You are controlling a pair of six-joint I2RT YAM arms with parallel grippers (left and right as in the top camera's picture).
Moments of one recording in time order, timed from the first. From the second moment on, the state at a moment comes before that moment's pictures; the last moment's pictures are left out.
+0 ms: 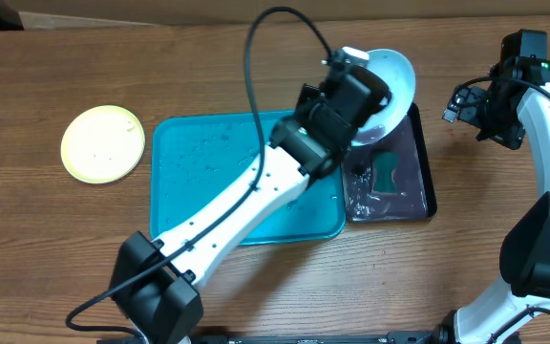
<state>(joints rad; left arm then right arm) -0.79 1.84 1.68 -0.57 -0.56 -0.23 -0.18 1.89 1.63 -1.08 -0.01 0.28</state>
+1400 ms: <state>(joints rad) -1.00 1.91 1.69 -0.26 -1.05 0.26 -0.18 1.89 1.63 -1.08 -0.01 0.28</state>
